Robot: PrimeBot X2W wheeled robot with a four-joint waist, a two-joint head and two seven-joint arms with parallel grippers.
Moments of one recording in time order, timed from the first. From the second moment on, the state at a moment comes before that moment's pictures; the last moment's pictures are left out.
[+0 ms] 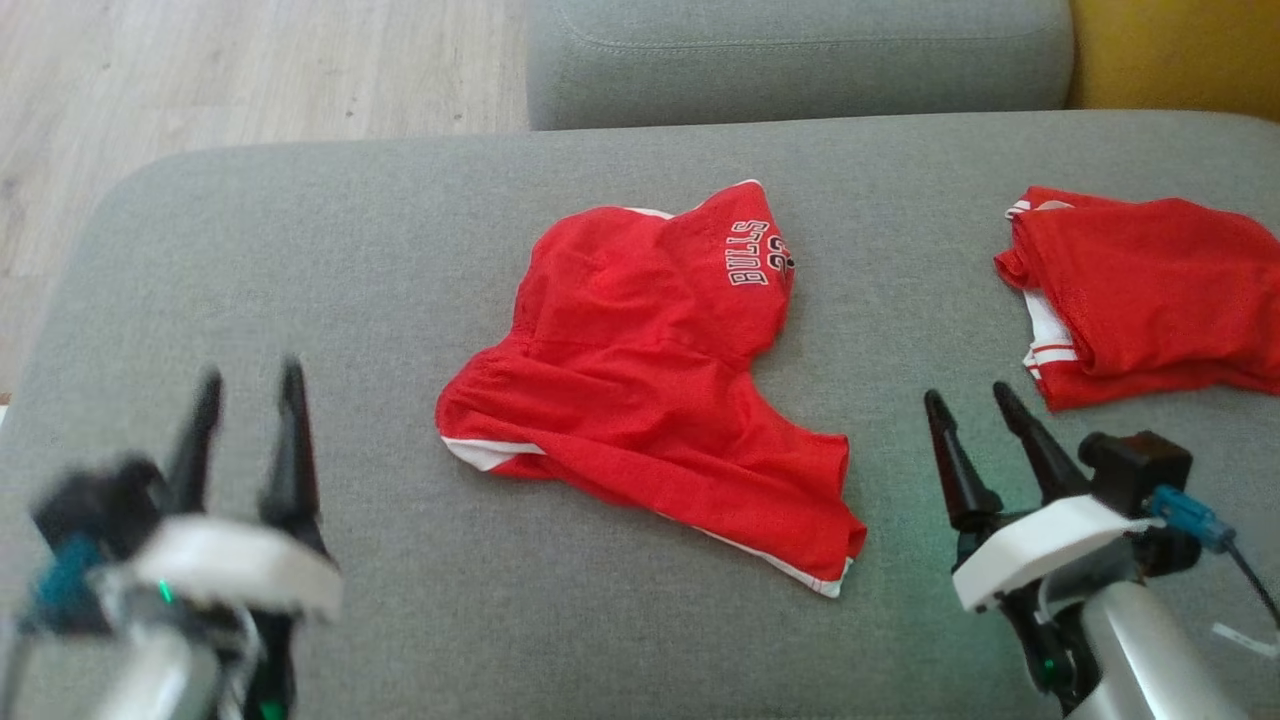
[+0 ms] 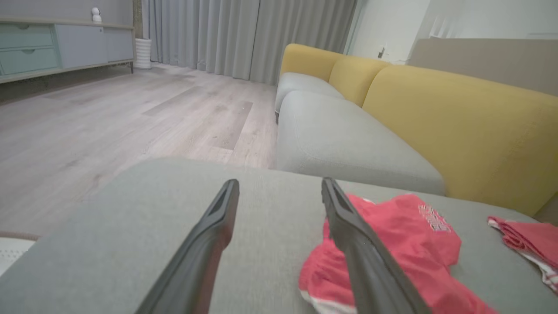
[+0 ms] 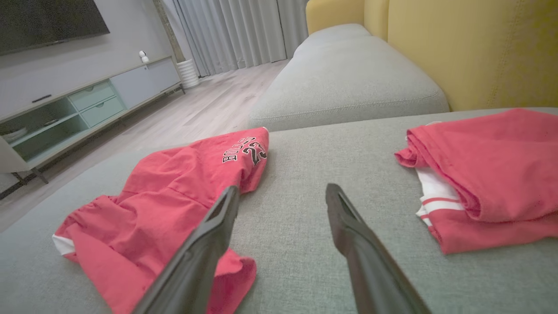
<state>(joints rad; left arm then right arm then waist) -0.10 0.49 -0.42 -0.02 -0.73 0.33 -0.25 -0.15 -0.17 0.20 0.37 0.37 0.13 -0.10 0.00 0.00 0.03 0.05</state>
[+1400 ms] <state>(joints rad) -0.02 0.21 -0.25 0.15 -0.47 0.04 -0.25 -0.43 -0.29 0.42 0.53 0.70 0.13 0.16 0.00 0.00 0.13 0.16</state>
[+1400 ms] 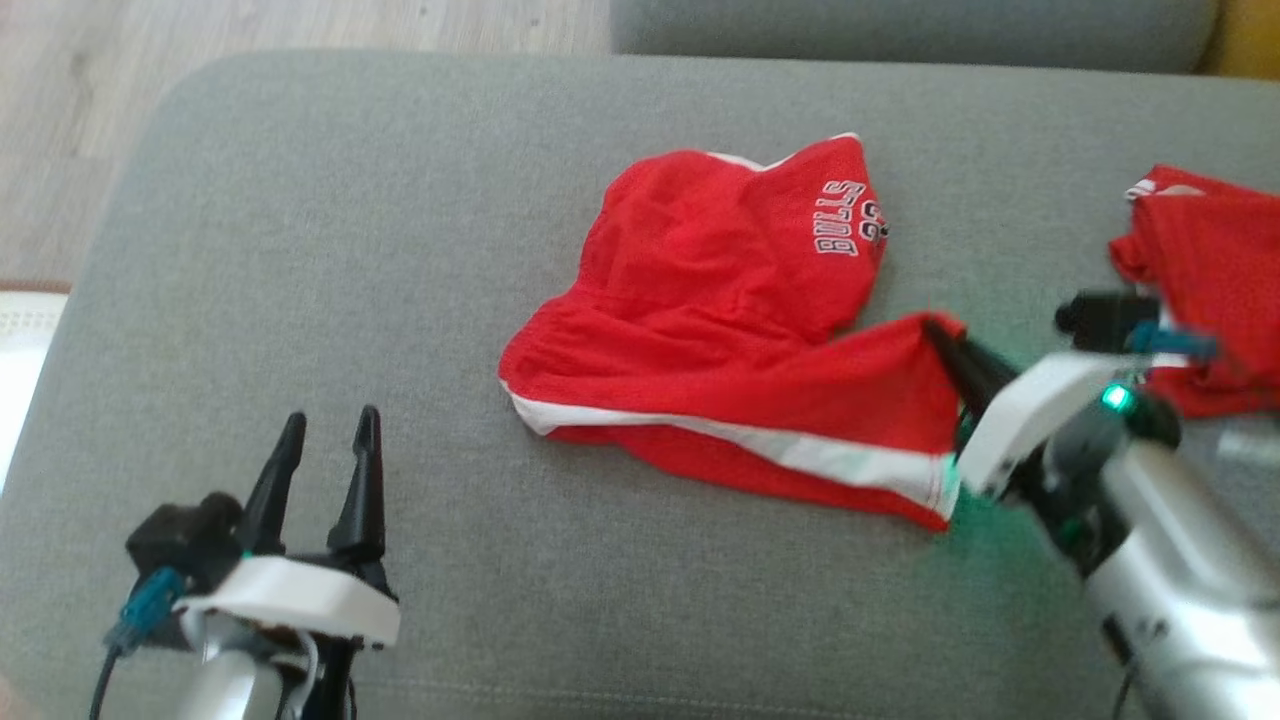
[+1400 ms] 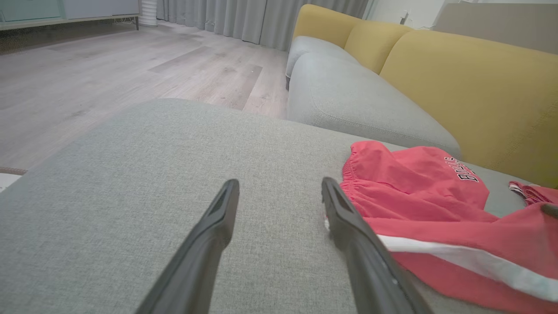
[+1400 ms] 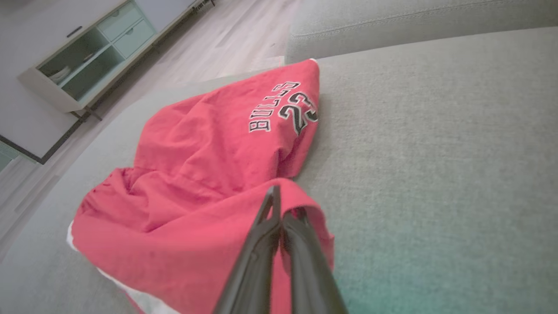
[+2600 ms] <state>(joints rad) 0.02 0.15 -0.07 0.12 -0.31 -0.01 -0.25 -0.41 -0.31 0.39 0.48 0.60 0.13 -0.25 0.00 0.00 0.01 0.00</state>
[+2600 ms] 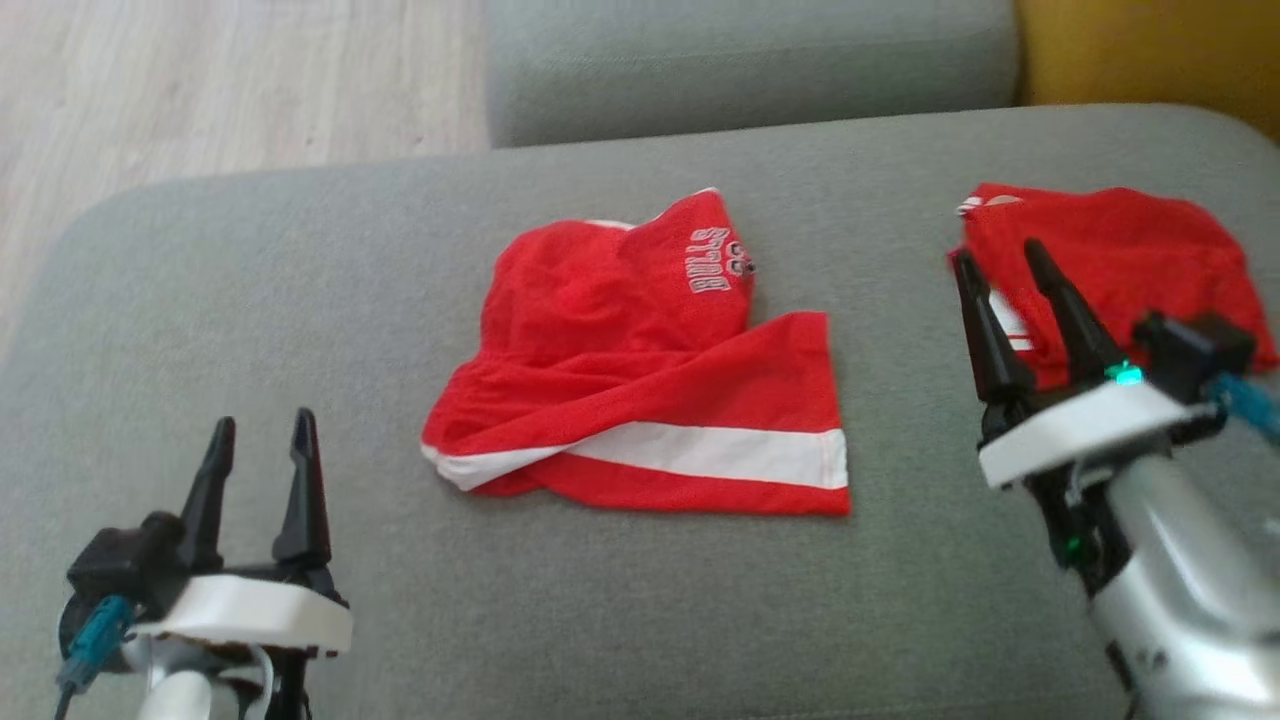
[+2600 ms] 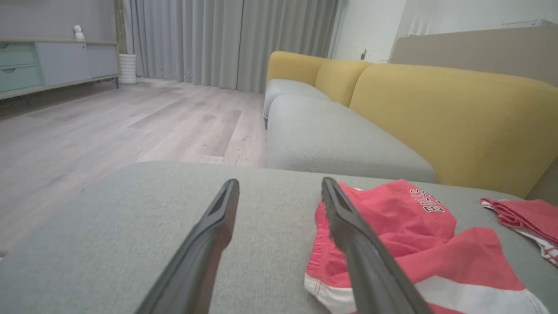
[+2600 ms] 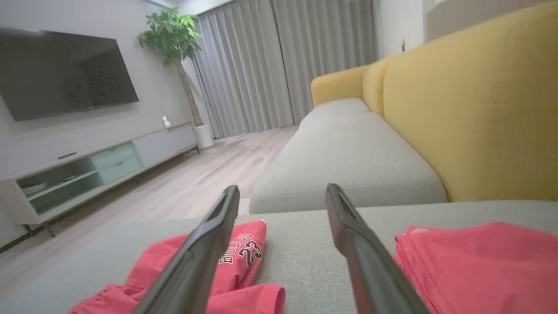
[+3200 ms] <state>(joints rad) 0.06 0.11 -0.02 0.13 -0.23 -0.05 -0.25 -0.11 -0.14 0.19 0.32 0.30 0.13 -0.25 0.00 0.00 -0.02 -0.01</state>
